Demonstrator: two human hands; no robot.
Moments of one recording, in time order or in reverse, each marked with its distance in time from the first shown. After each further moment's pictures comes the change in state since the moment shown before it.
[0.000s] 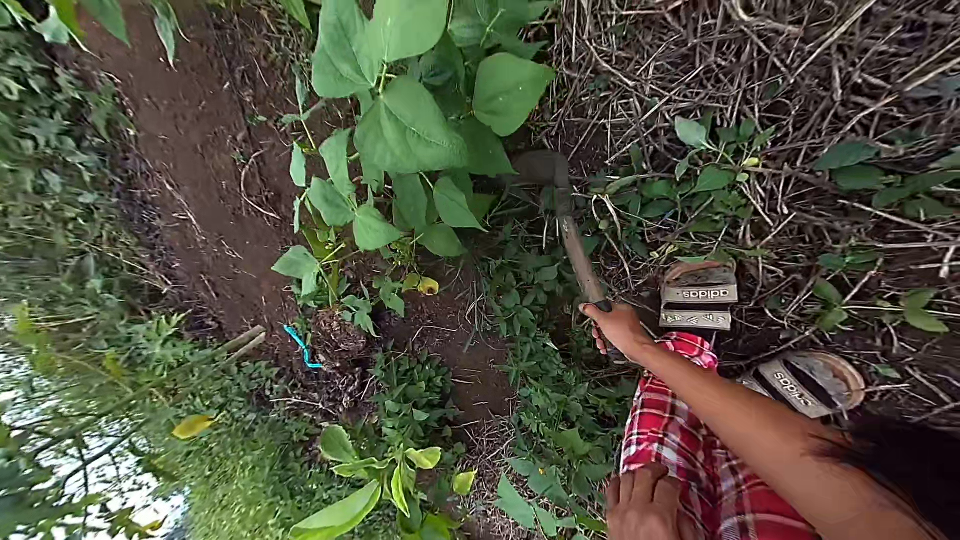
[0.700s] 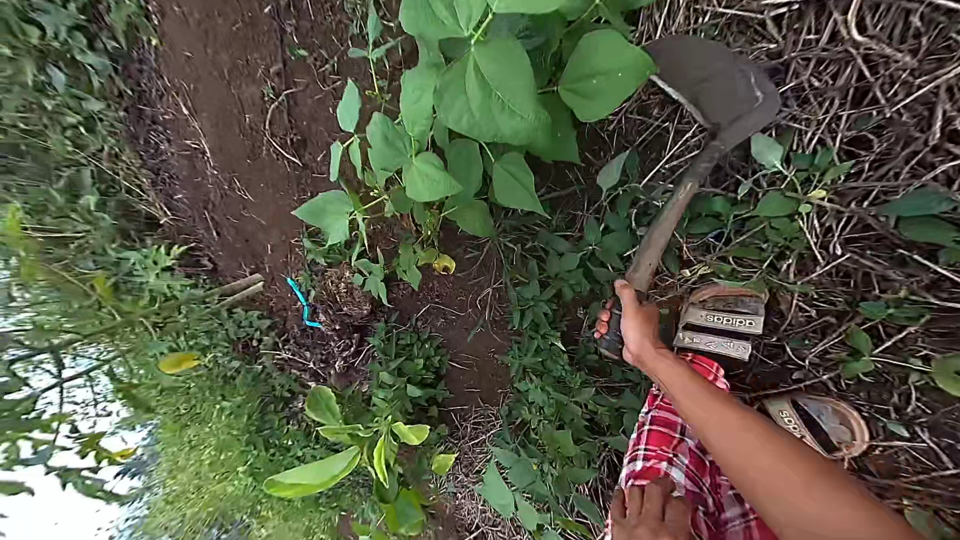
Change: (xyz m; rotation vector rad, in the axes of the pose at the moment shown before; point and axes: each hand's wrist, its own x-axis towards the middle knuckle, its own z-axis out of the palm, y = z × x) left_hand -0.003 0.003 0.004 -0.074 -0.047 -0.058; right_hand -0.013 -0.010 0.019 0.314 0.032 -0.090
